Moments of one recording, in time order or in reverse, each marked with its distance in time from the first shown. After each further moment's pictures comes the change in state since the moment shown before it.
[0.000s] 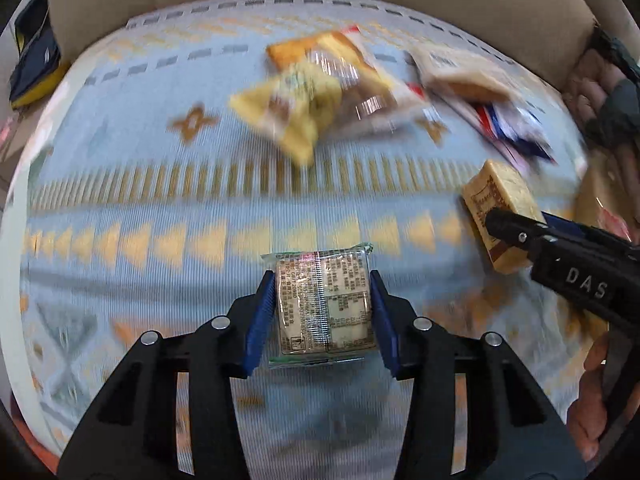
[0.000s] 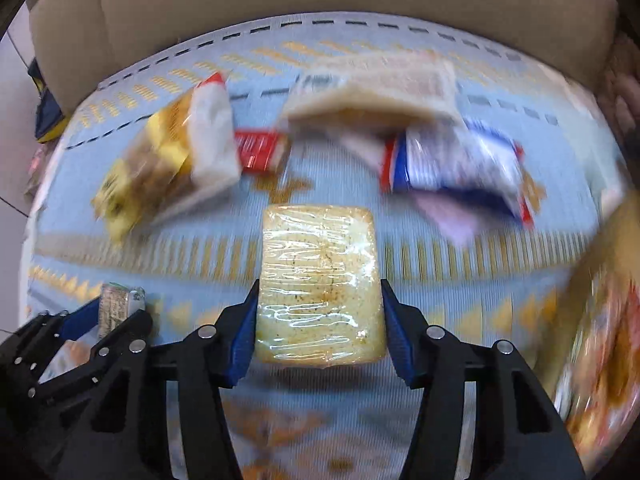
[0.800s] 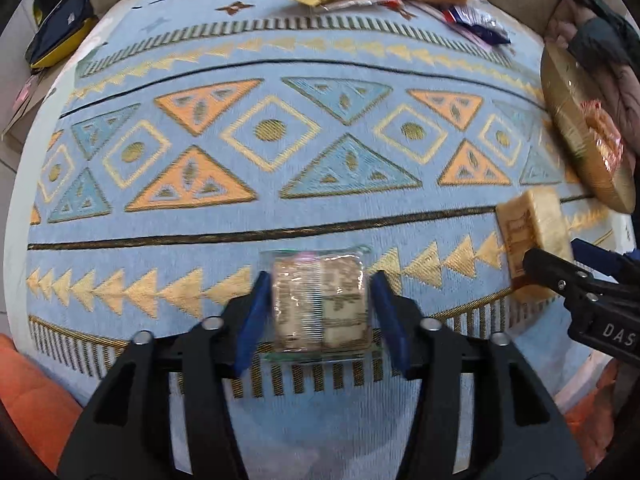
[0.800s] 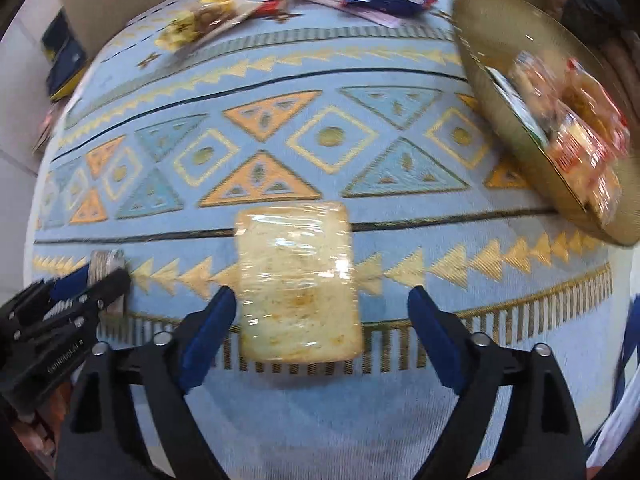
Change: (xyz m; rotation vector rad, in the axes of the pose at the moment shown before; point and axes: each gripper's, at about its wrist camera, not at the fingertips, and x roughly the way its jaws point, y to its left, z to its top) left arm -0.032 0.008 -0.134 0.050 0.063 0.046; right arm -0.065 -0.004 -0.189 0.065 0.094 -0.039
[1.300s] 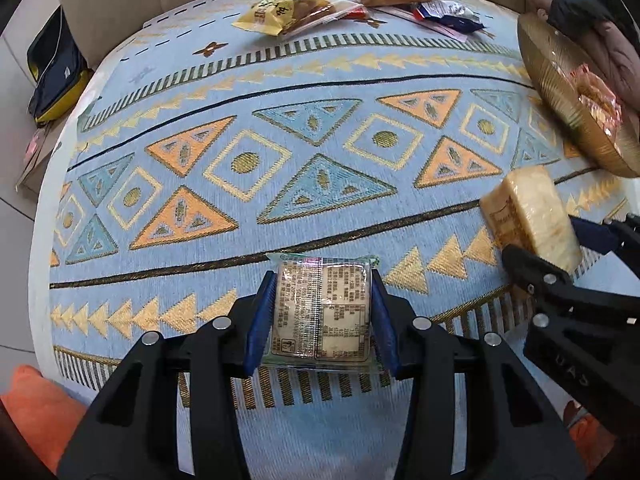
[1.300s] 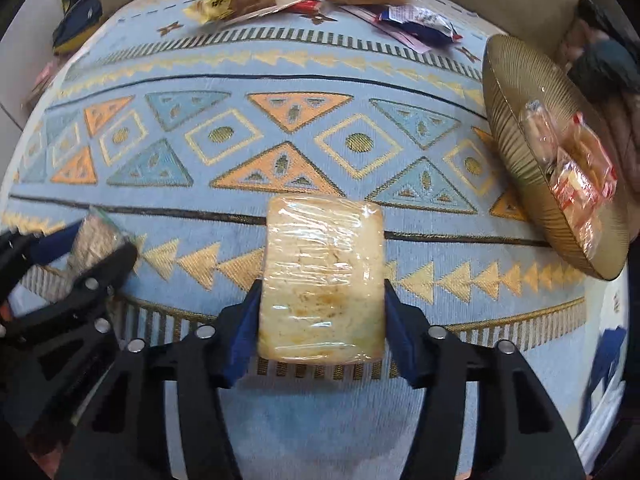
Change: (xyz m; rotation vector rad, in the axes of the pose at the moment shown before) left arm -0.010 -0.028 -0.001 0.115 -0.079 0.090; right arm -0.001 0.034 -0.018 -0.181 -0.055 -0.131
